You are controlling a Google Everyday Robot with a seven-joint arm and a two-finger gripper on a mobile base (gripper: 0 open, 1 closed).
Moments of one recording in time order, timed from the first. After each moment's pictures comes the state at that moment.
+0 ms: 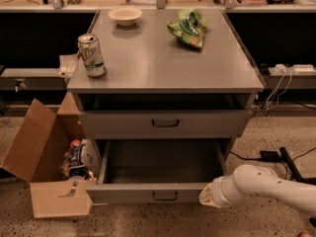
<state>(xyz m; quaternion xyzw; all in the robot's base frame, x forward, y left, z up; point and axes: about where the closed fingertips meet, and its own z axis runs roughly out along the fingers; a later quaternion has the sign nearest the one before) 0.461 -0.196 0.411 -0.66 0.72 0.10 0.21</state>
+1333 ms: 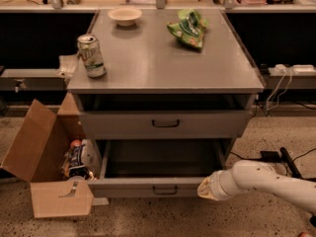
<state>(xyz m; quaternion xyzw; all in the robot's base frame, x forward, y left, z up) 0.489 -0.192 0.416 -0.66 0.71 0.08 0.23</state>
